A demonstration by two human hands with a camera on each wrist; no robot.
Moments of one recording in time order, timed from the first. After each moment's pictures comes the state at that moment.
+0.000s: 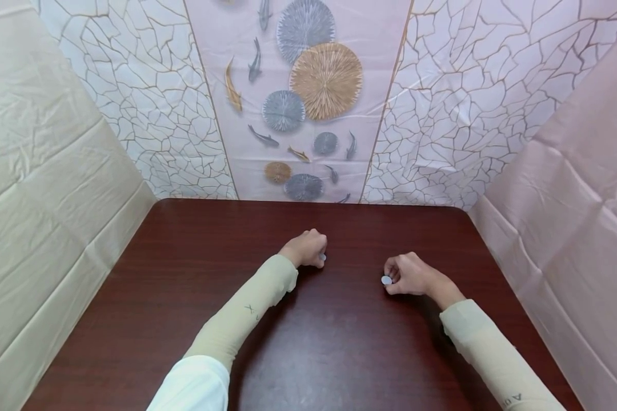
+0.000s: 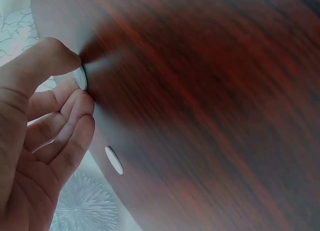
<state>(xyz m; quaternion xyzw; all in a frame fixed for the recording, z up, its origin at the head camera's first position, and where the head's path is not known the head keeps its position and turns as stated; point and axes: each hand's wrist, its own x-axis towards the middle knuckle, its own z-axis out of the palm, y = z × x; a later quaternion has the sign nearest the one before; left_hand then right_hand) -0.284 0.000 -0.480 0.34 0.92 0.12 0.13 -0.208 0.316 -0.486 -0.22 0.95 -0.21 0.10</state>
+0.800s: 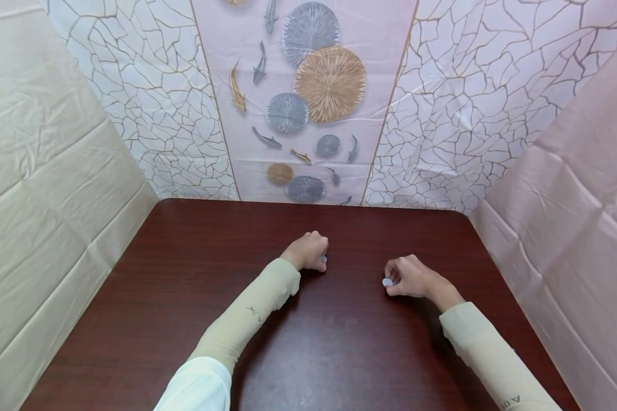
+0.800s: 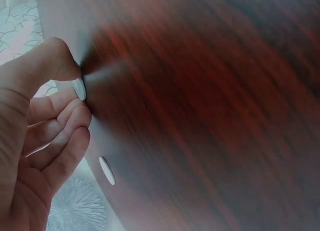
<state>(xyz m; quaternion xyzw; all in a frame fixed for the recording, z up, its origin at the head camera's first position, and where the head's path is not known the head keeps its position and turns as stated) -0.279 0.001 -0.482 0.34 0.93 0.10 0.10 -0.208 0.313 -0.487 -0.22 0.95 -0.21 0.10</state>
